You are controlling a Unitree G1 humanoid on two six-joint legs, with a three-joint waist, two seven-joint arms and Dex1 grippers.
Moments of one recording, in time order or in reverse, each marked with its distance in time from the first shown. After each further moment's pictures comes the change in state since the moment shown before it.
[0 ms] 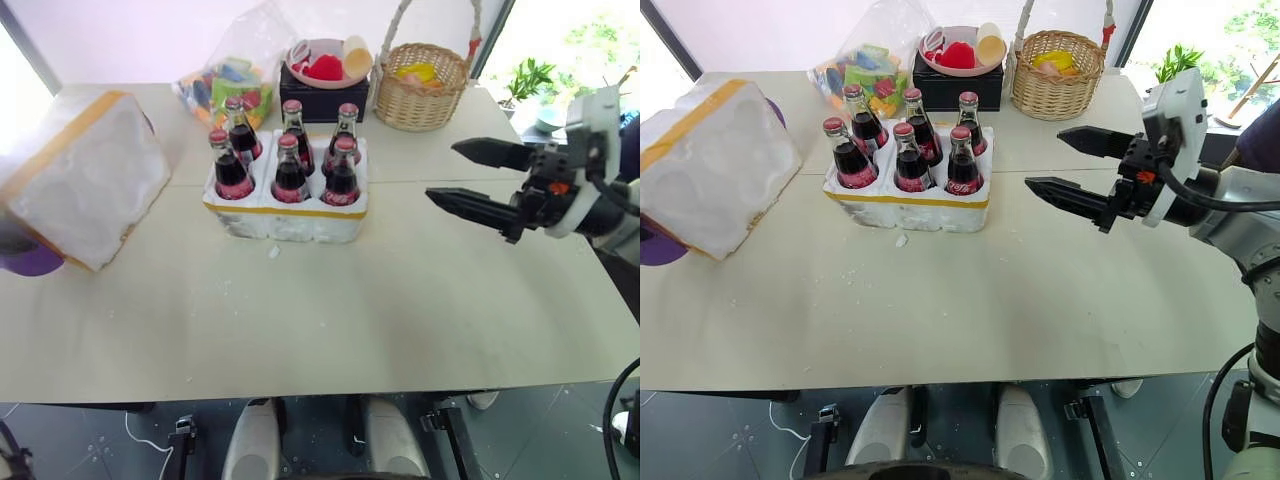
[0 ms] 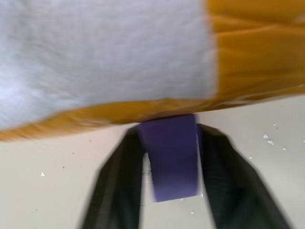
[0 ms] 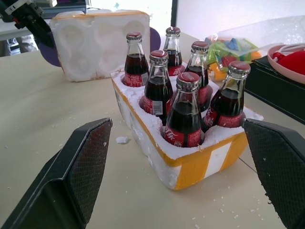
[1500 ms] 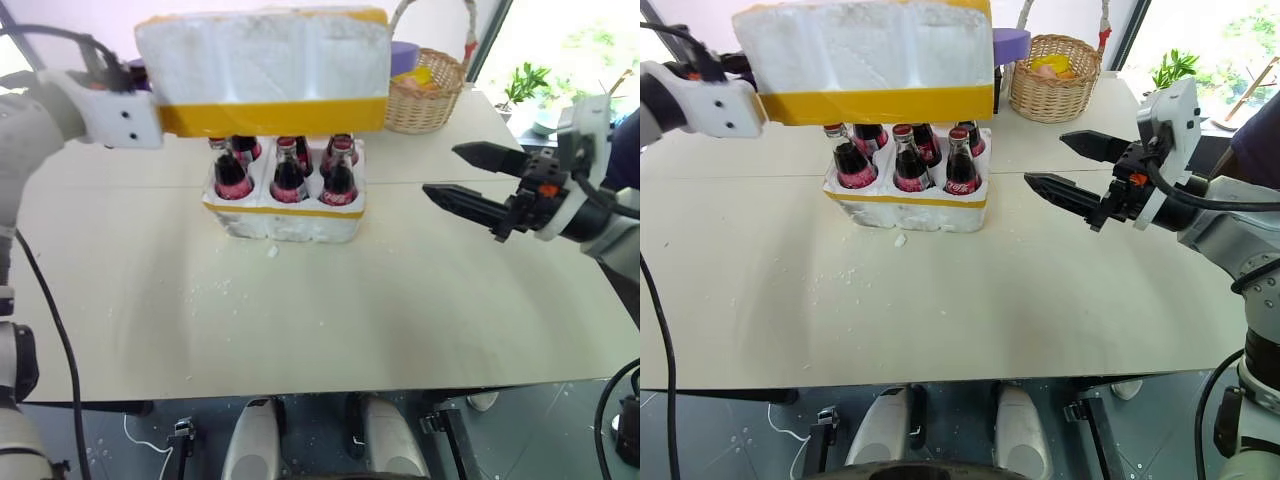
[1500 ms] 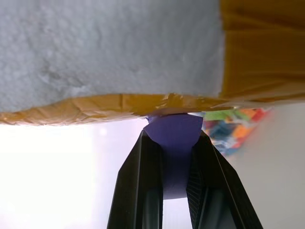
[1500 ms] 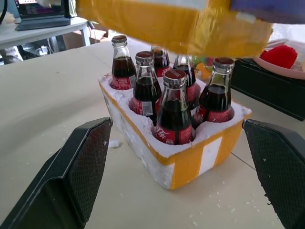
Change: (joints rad) left arm 0.240 -0.209 0.008 -0.823 0.196 -0.838 0.962; right arm 0.026 0.046 -0.006 -0.015 0.046 0.010 -0.123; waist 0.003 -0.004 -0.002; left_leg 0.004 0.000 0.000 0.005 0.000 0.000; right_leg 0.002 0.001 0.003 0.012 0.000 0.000
